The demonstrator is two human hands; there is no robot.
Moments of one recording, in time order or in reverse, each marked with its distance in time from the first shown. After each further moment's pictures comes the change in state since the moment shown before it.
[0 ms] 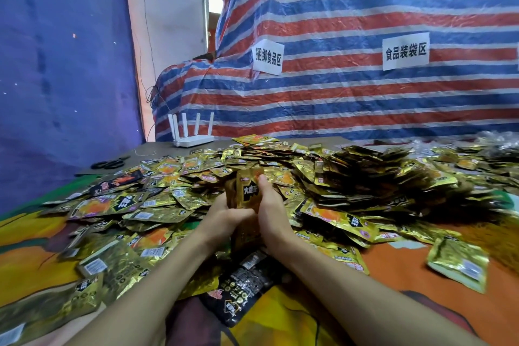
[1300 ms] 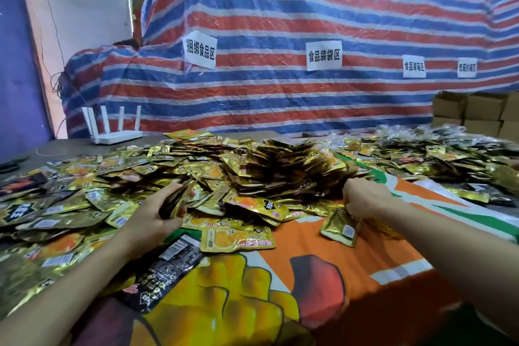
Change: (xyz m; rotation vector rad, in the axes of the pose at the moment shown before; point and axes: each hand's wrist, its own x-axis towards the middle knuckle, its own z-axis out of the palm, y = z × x) left_hand 0.000 -0.011 -0.002 0.556 -0.077 0.136; right_hand -0.038 -0.089 -0.307 -1.857 0.143 0.302
